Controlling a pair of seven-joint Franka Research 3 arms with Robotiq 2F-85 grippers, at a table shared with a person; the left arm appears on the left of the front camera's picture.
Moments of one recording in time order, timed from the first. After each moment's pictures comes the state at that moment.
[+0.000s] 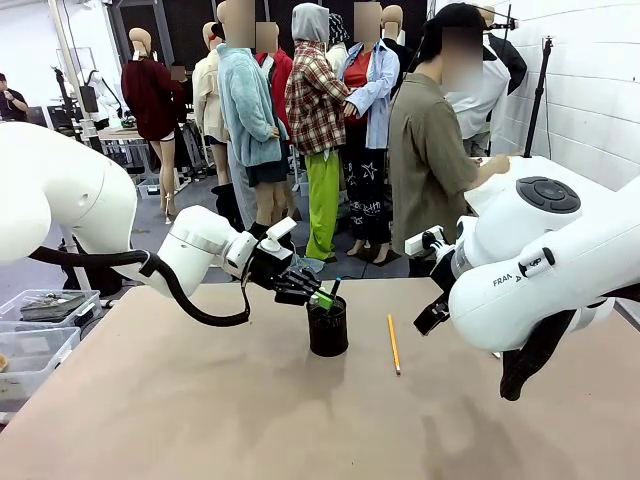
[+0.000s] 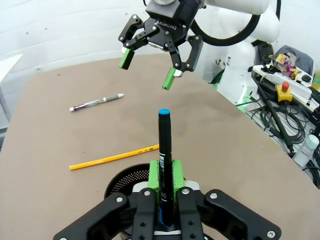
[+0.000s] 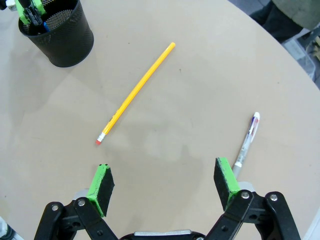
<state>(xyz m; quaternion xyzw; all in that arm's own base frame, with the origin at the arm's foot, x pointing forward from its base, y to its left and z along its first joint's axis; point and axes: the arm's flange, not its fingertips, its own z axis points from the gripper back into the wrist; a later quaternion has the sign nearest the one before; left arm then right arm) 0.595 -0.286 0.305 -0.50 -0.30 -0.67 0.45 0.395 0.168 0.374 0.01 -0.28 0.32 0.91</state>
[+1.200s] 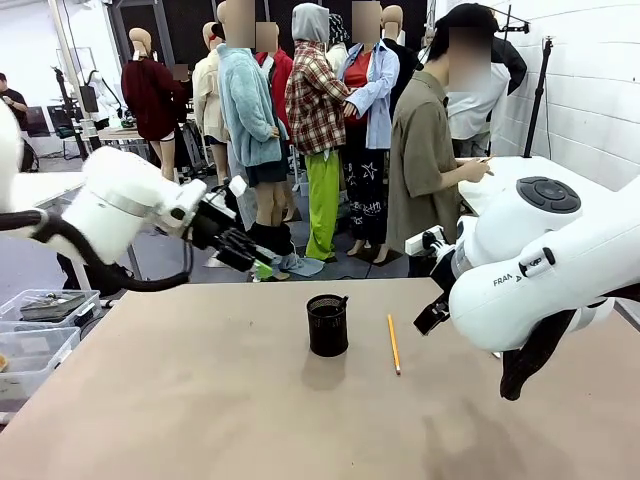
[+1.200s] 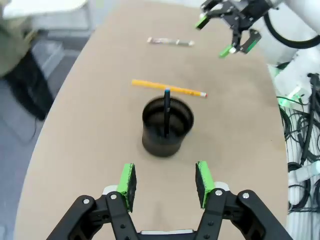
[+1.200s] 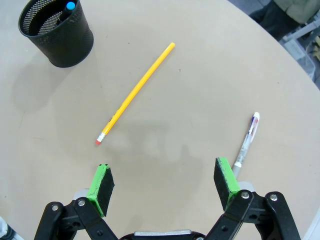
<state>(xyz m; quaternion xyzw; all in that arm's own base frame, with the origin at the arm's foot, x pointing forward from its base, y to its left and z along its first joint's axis) 0.536 -0.180 0.433 -0.30 -0.29 -0.57 0.71 0.395 0.168 0.374 0.01 -0.28 0.32 0.91</state>
